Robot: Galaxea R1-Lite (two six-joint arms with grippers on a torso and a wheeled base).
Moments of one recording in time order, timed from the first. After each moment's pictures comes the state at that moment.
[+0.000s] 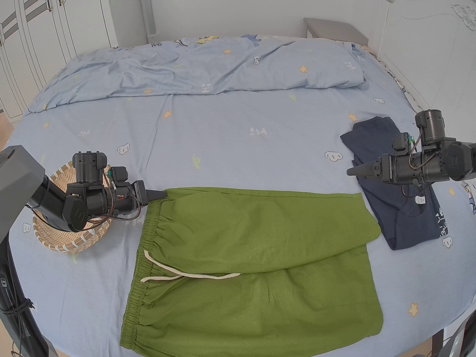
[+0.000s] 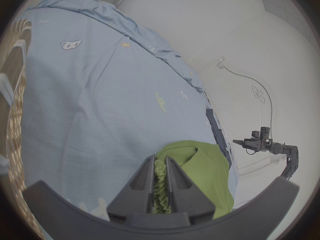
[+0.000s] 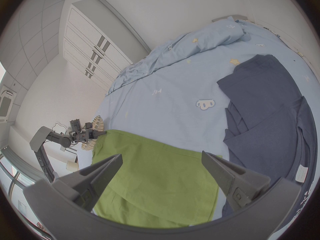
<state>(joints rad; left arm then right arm) -0.04 2.10 -1.02 -0.62 -0.63 -0.38 0.05 1.87 -1.23 0.02 0.61 0.05</state>
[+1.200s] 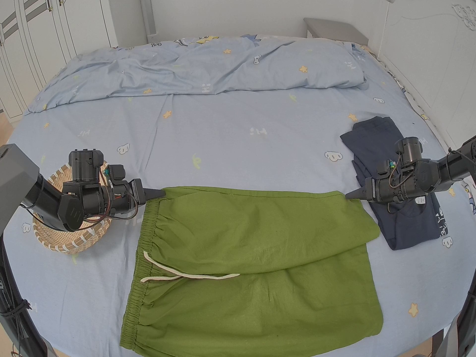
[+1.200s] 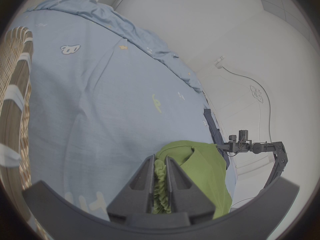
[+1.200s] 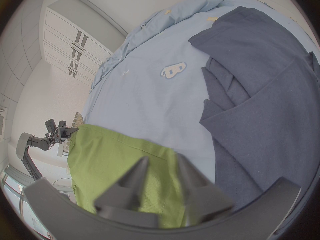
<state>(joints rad) -0.04 2.06 -1.00 -0.60 -0.64 -0.38 0.00 2.16 -1.33 0.00 0.59 0.05</state>
